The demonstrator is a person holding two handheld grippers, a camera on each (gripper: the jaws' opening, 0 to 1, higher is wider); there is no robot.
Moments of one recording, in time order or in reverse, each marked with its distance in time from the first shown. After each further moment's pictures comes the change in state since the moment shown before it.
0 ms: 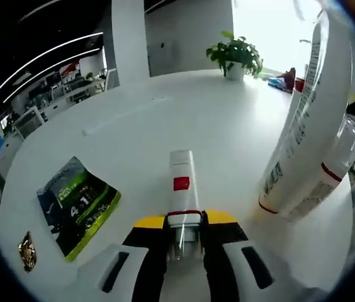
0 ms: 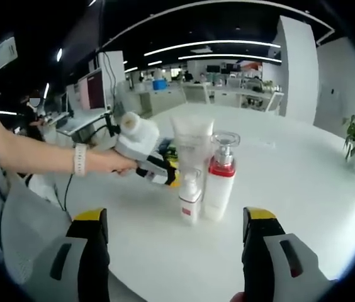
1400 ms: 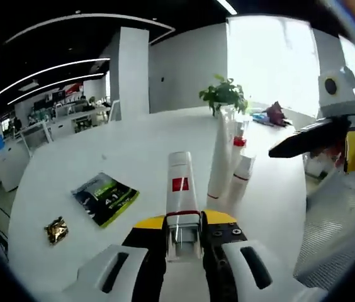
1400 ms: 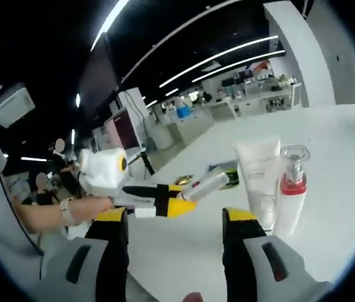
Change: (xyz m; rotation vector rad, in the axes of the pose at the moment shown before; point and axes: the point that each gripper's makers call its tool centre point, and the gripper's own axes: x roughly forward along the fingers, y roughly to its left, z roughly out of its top) left arm -0.148 -0.024 0.007 -0.015 -0.243 -0.049; right arm 0.025 0.075 0.053 0.233 -0.214 0.235
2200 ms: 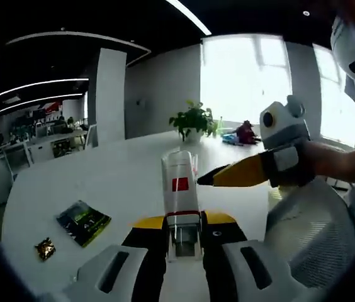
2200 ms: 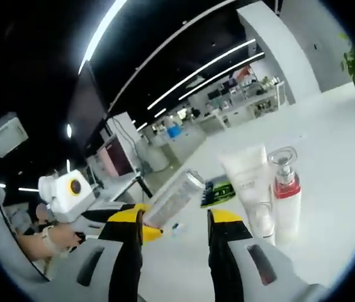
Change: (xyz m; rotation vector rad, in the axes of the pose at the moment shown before) left arm -0.037 -0.062 0.044 0.022 -0.159 -0.194; right arm -0.001 -0.012 0.023 0.147 -0.155 -0.034
